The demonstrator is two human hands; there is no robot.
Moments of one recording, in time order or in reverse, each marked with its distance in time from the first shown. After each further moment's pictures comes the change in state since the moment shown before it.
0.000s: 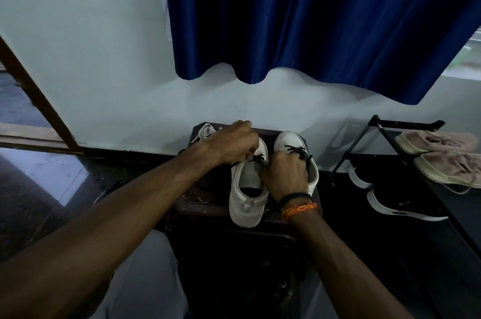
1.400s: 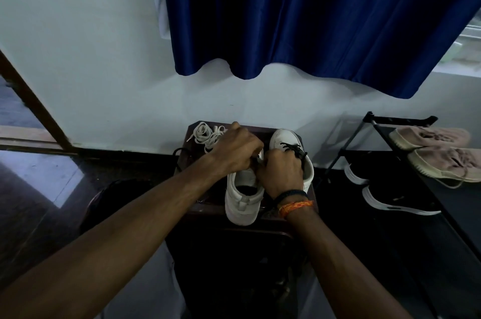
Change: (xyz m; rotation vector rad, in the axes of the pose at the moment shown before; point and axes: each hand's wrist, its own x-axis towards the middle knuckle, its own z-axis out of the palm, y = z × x) left_hand 0.010 0.019 0.030 0.074 0.200 -0.055; right_hand 0.006 0.007 0.012 0.079 0.026 -0.007
